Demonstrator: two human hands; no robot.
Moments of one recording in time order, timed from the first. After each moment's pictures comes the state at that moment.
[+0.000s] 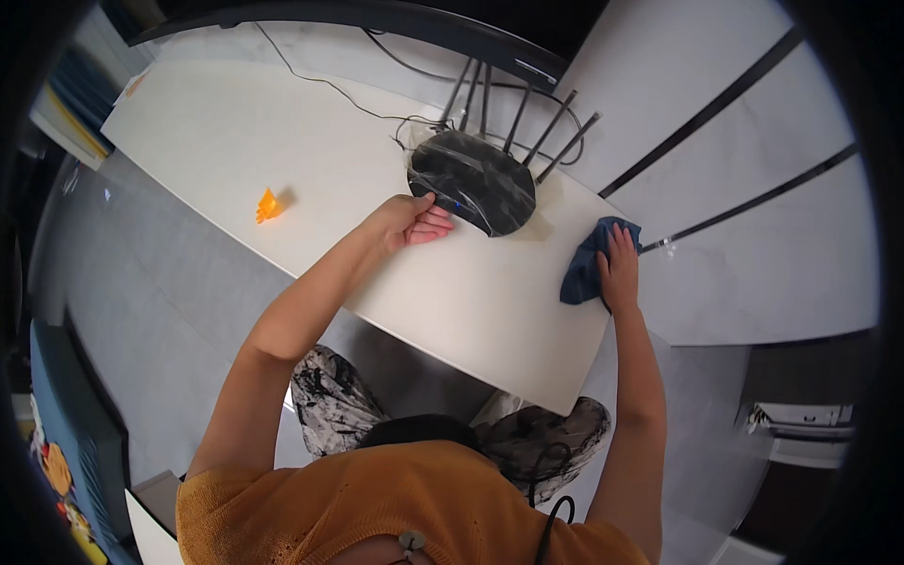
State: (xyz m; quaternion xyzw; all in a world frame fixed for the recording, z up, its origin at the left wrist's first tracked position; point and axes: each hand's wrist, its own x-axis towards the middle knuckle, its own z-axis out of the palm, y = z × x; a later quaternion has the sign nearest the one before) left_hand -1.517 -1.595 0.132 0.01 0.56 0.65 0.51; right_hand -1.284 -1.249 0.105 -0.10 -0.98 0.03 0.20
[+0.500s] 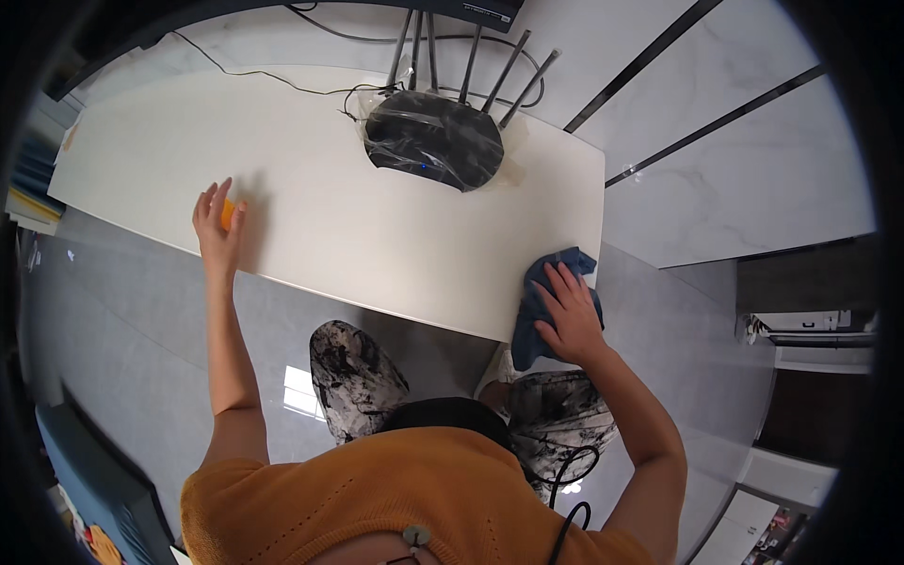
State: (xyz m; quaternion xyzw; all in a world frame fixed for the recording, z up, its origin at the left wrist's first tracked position) left_hand -1.551 -1.795 0.125 0.21 0.89 0.33 -0.22; right_hand -1.175 -1.427 0.154 -0.04 -1.00 0.09 -0.01
